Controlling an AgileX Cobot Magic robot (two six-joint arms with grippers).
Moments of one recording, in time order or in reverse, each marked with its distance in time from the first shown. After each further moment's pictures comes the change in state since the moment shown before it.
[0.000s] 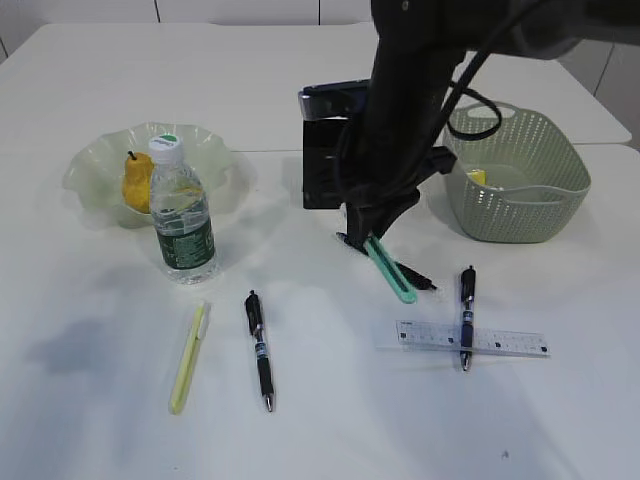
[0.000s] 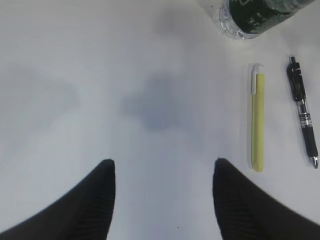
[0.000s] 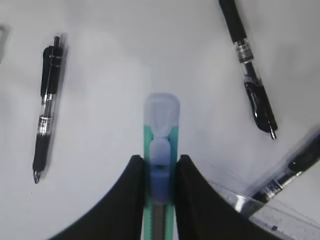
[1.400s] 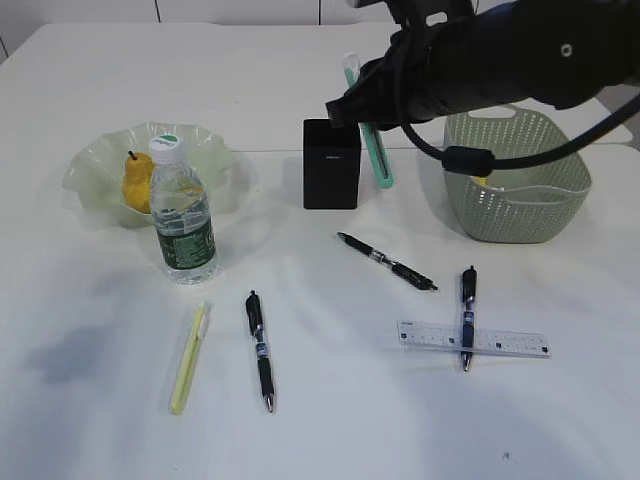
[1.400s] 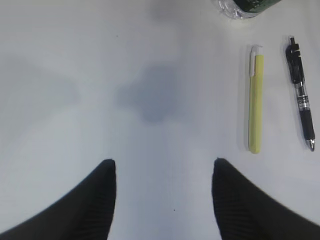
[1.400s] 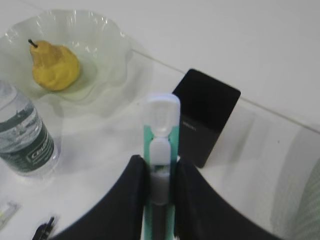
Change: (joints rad) left arm 0.000 0.000 0.000 0.000 0.059 0.000; right arm -0.009 -0.401 0.554 -0.215 -1.012 -0.003
